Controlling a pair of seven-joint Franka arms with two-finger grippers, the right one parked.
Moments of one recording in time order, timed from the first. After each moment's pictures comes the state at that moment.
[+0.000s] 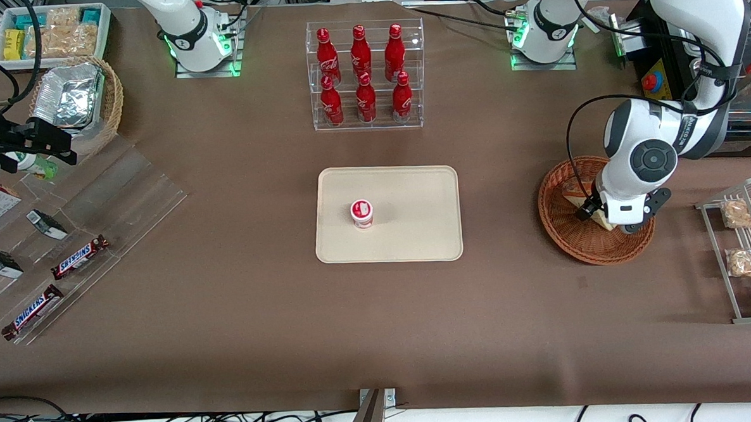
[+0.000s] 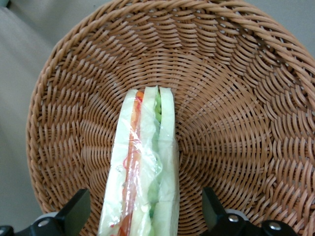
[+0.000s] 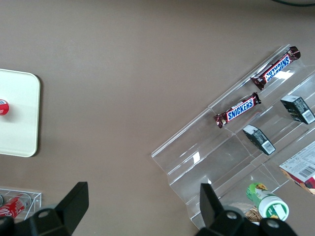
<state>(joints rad) 0.01 0.34 -0.04 -2.10 0.27 2.27 -0.97</state>
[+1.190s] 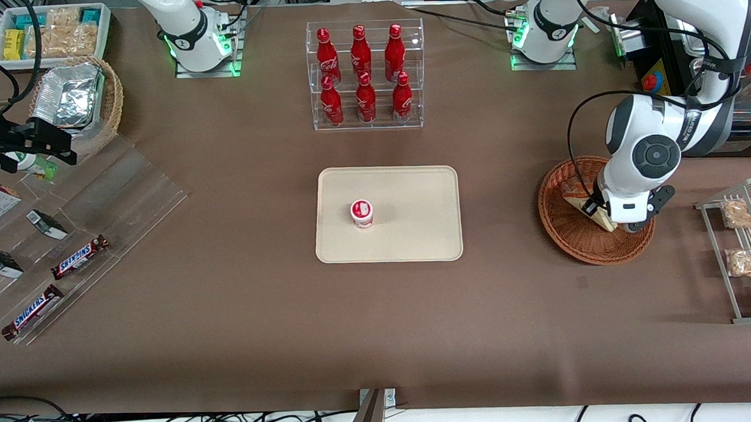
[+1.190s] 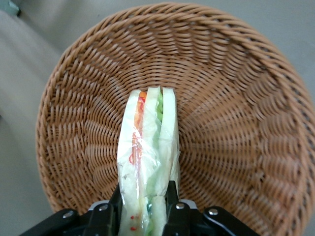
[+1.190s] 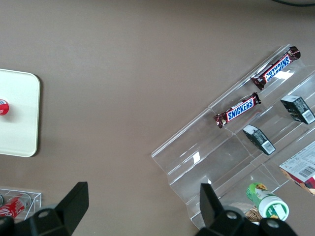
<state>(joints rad) 0.01 0.32 -0.06 -2.05 0.27 2.19 -0.96</state>
